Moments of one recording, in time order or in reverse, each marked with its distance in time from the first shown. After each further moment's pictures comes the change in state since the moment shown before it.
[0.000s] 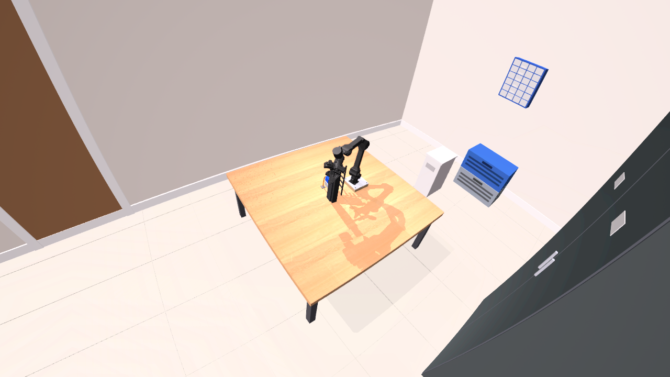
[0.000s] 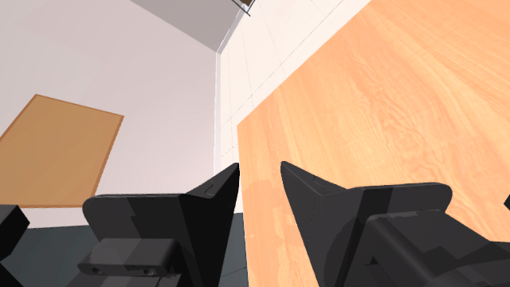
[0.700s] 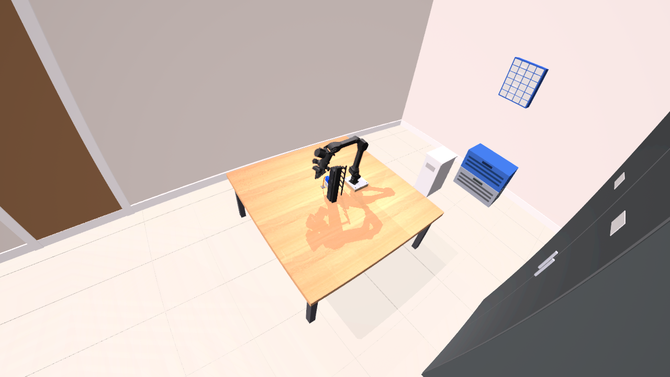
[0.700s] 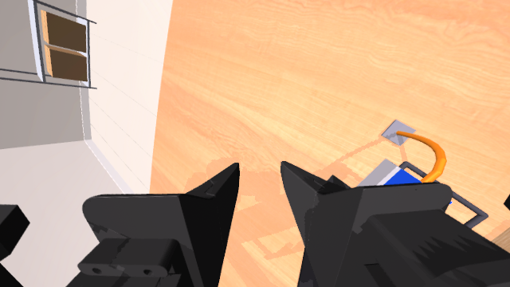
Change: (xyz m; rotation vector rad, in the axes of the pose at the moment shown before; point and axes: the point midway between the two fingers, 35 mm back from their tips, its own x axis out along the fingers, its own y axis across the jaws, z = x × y) arm -0.060 -0.200 0.045 0.540 -0.129 -0.640
